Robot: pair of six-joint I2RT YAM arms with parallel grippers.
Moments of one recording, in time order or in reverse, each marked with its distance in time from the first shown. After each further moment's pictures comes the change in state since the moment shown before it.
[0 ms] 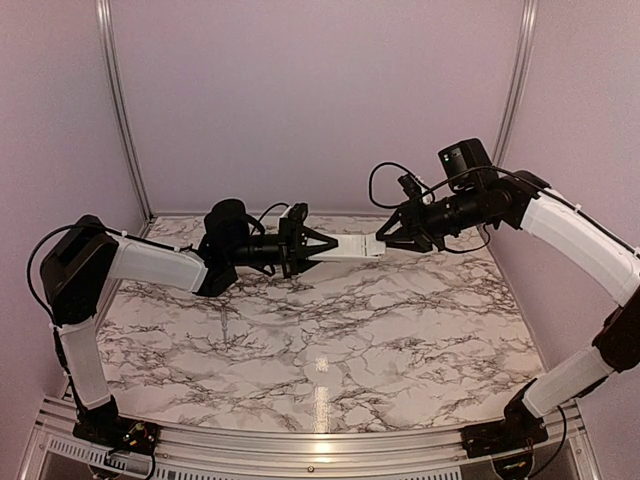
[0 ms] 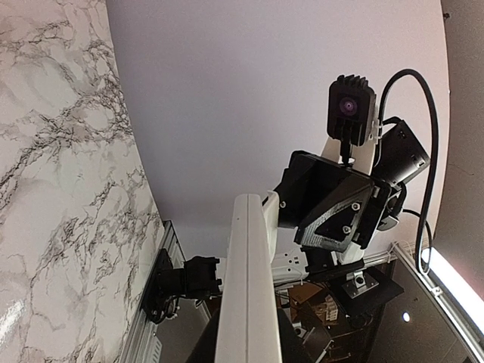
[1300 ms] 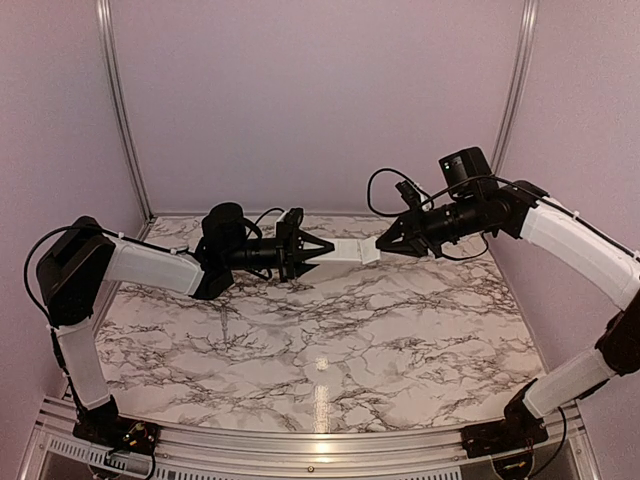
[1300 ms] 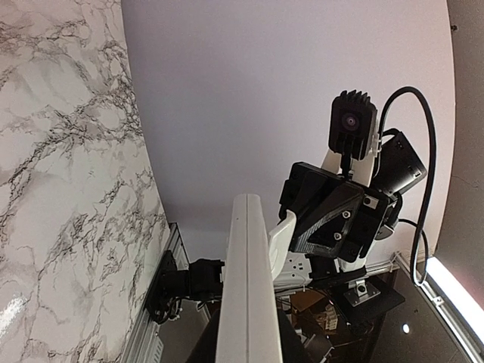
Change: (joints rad) left arm 0.002 -0.023 -0.044 -0.016 -0.023 -0.006; right arm -0.002 -0.022 -0.082 0.077 -0.061 0.015
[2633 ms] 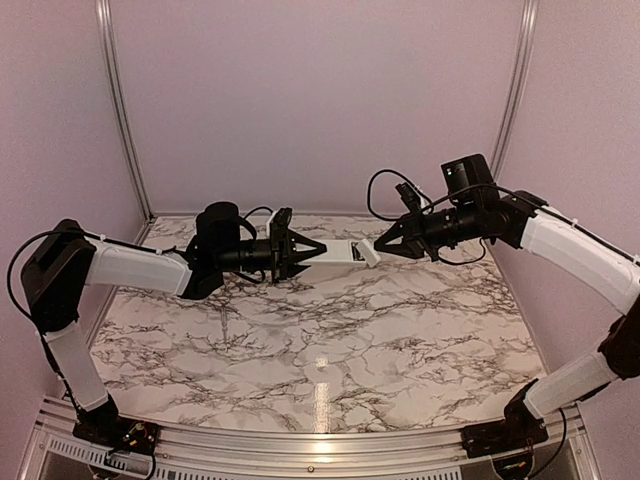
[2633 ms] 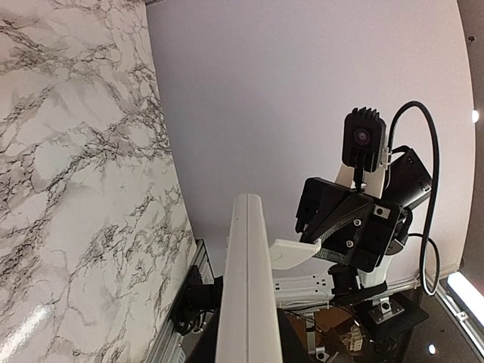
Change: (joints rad) left arm 0.002 -0.091 -0.046 -0.145 -0.089 0.116; right arm 0.000 -0.039 -0.075 0.118 -0.032 0.043
